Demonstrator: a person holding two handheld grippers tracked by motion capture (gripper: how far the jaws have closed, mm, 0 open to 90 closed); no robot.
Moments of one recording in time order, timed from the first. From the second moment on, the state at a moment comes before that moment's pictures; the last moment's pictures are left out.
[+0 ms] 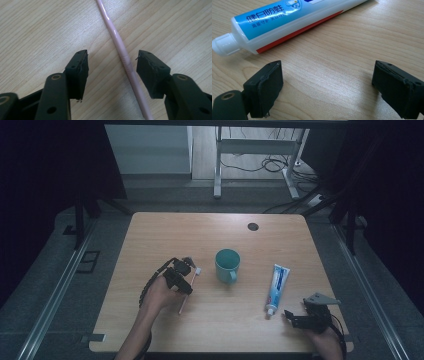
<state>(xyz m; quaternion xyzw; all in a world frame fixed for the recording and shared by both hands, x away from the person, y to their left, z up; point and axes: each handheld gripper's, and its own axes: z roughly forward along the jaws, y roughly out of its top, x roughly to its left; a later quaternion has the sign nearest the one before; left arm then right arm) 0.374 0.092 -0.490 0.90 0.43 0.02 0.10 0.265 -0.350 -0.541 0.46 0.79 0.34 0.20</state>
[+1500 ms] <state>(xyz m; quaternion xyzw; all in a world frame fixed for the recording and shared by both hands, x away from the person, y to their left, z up) 0.392 0.081 -0.477 0.89 0.44 -0.01 0.09 0.265 -0.350 -0.541 0.46 0.79 0.34 0.20</state>
